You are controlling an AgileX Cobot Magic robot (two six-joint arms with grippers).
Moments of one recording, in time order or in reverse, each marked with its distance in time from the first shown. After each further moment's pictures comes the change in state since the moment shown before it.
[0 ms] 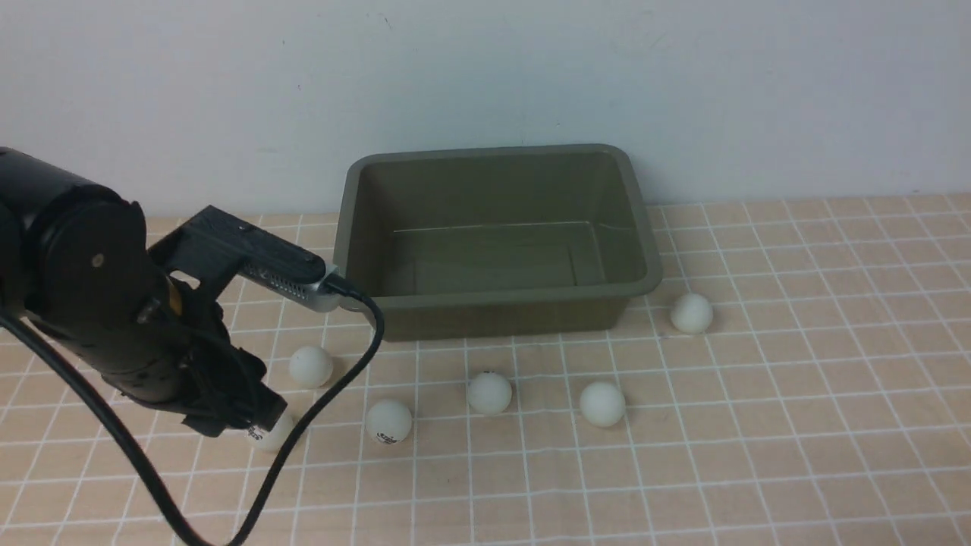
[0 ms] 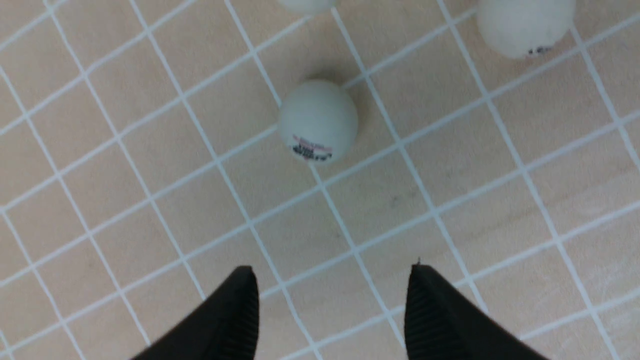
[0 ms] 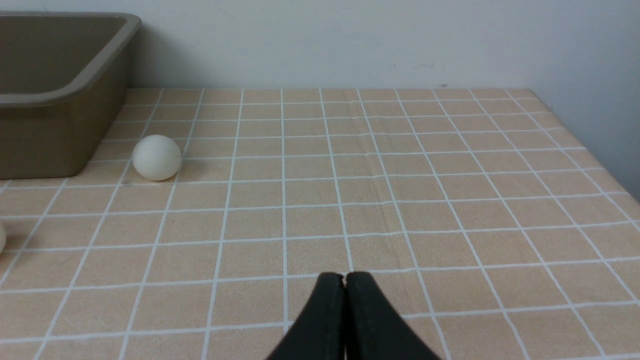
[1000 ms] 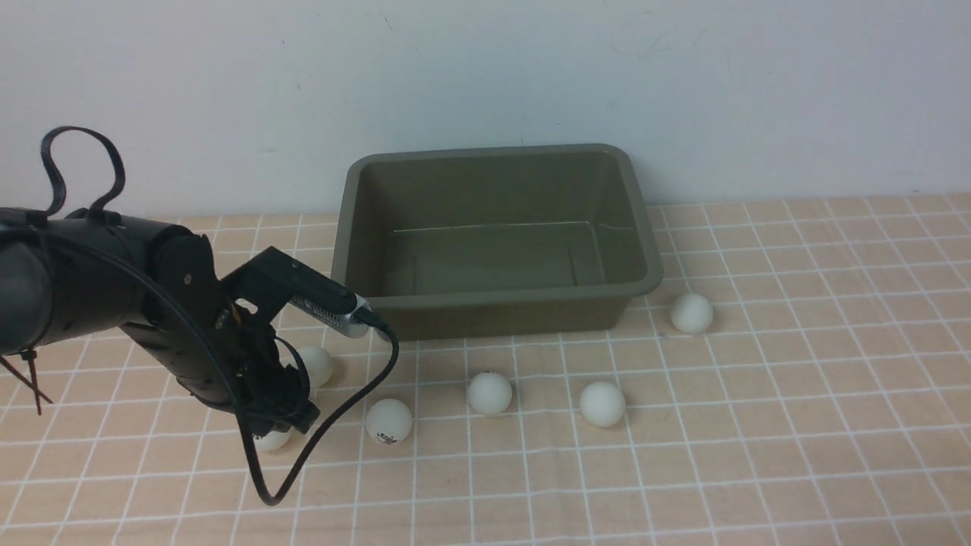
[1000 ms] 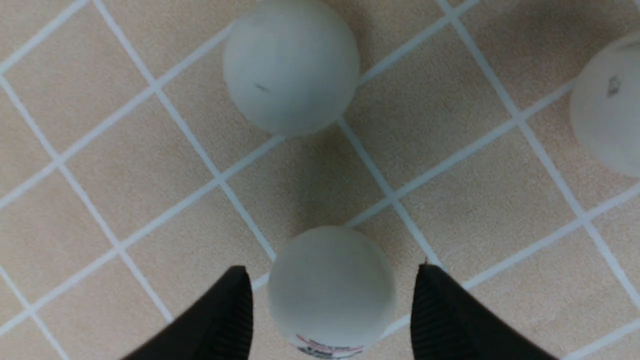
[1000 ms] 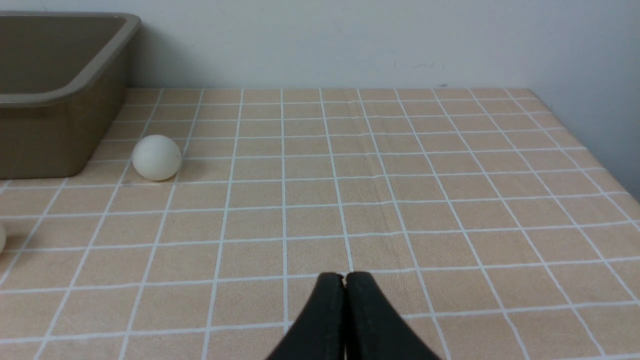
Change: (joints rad) right arm 0.000 0.000 0.000 0.000 0.000 0.000; left arm 0.090 0.319 -0.005 -0.130 -0.281 0.267
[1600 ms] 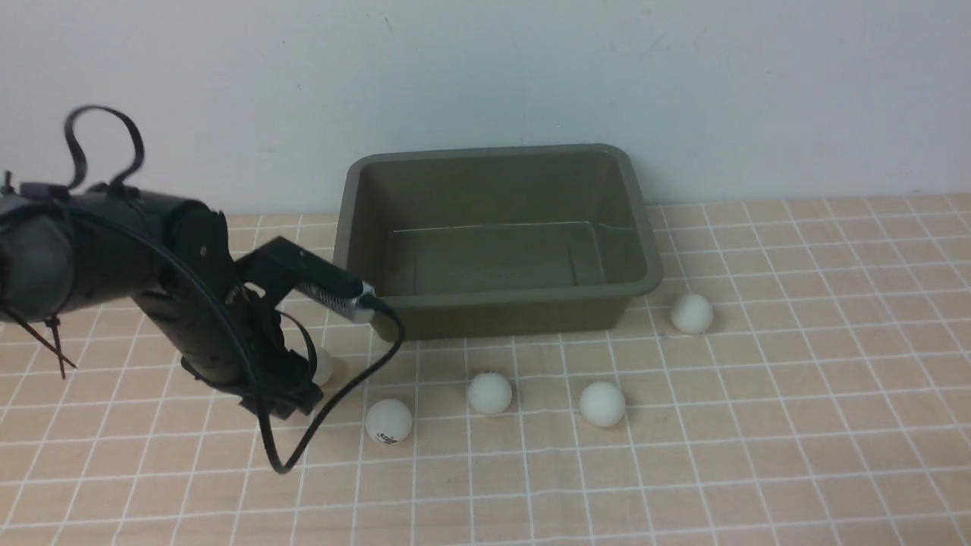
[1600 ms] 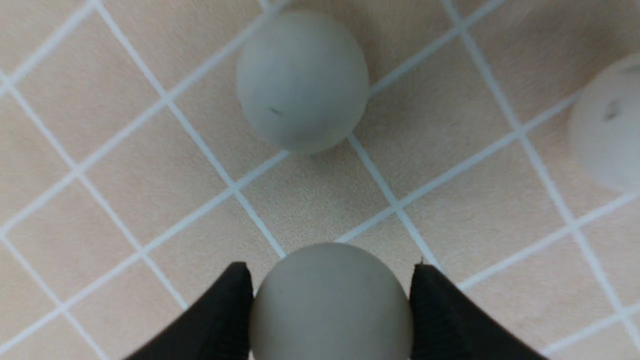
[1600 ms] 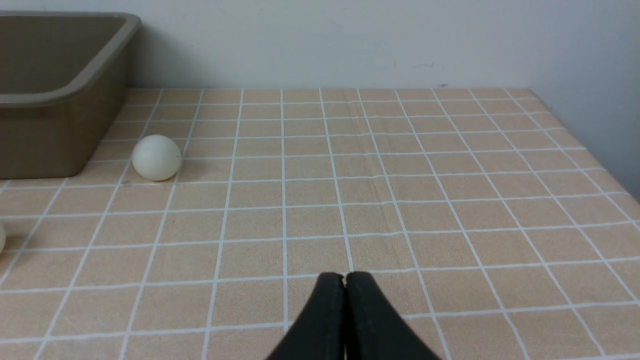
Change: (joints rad) right arm 0.000 0.000 0.000 0.000 0.000 0.000; left arm -0.003 0.005 -0.126 -0.001 0.149 -0.007
